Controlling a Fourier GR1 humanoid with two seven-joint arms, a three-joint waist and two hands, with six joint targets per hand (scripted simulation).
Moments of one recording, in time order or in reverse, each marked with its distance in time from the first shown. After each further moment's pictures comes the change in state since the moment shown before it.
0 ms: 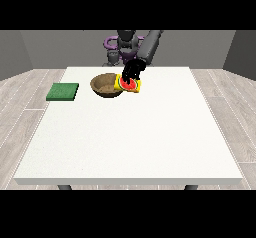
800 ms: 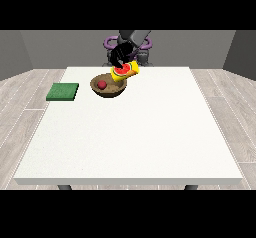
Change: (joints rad) left arm -0.091 -0.165 -0.405 0.060 -0.487 -0.336 0.368; right arm 0.039 0.023 0.001 0.175 0.044 0.007 -0.046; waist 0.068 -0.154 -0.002
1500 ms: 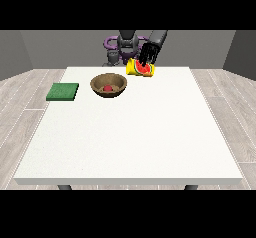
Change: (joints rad) left arm 0.216 0.137 0.444 -0.276 0.527 0.220 -0.294; right arm 0.106 0.013 -0.023 -0.071 0.001 -0.006 -0.028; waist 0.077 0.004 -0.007
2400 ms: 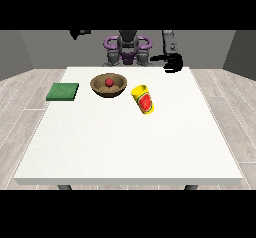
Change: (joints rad) left arm 0.260 -0.063 0.501 -0.400 0.996 -0.477 -0.662; right arm 0.023 0.091 0.072 -0.193 0.071 -0.112 0.012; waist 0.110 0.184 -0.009
